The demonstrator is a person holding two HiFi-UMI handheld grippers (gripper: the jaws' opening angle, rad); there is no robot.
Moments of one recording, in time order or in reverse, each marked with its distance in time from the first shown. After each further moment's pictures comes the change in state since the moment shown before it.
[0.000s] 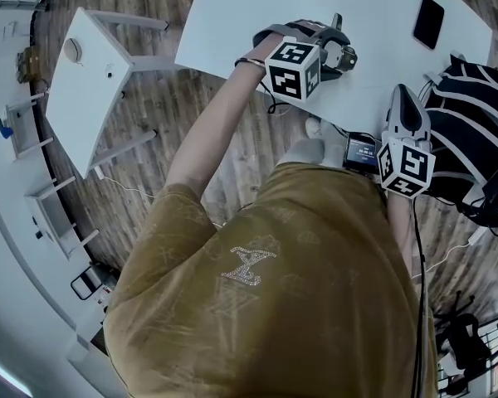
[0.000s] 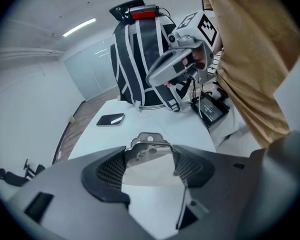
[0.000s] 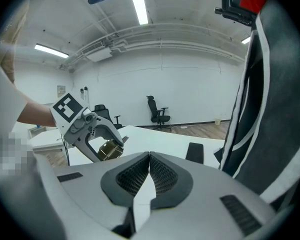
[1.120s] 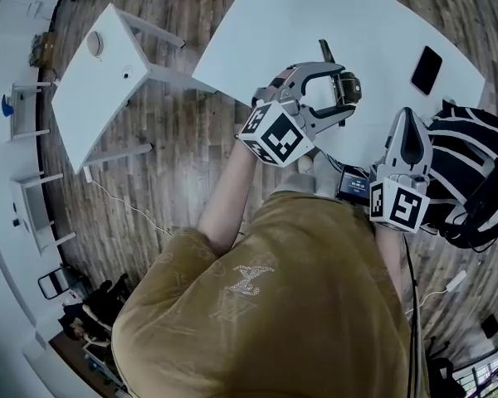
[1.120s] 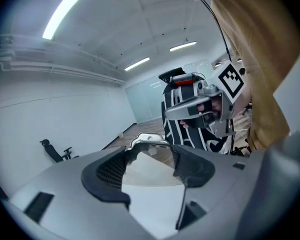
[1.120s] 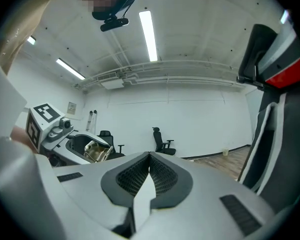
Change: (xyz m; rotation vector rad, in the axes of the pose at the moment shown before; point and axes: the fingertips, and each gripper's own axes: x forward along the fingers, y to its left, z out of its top) left arm -0.139 0.020 0.077 -0.335 -0.383 0.552; right arm -0.043 0.029 0.115 -0.078 -0.390 0.048
